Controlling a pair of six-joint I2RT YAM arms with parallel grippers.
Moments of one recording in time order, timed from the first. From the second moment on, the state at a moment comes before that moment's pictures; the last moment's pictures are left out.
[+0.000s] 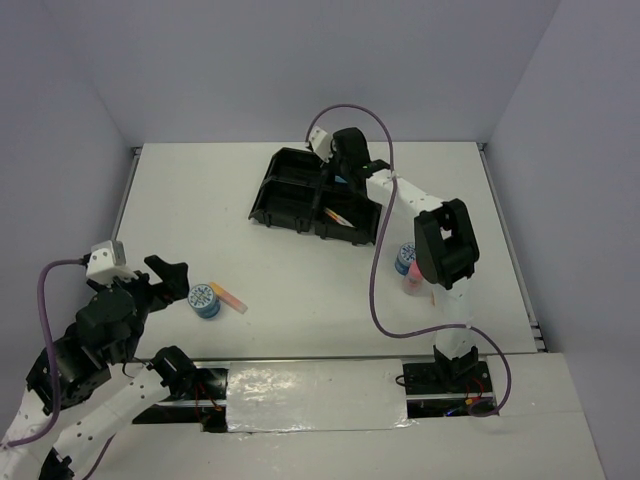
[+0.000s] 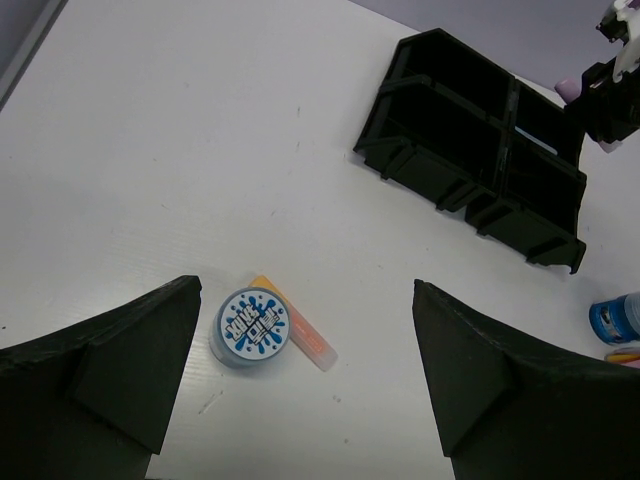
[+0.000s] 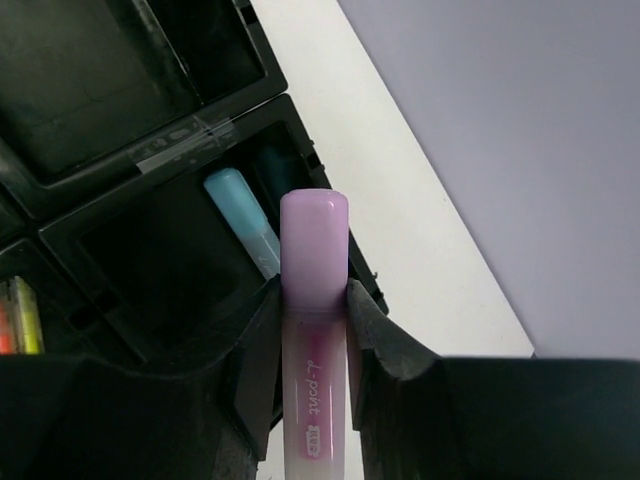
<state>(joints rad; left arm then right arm) -0.69 0.29 0.90 -0.96 -0.72 -0.61 0.46 2.10 1.71 -0.17 0.21 -0.70</state>
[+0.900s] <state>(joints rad) -0.63 0.30 0.90 -1.01 -0.78 -0.69 1.08 1.65 1.43 -0.09 0.19 0.10</state>
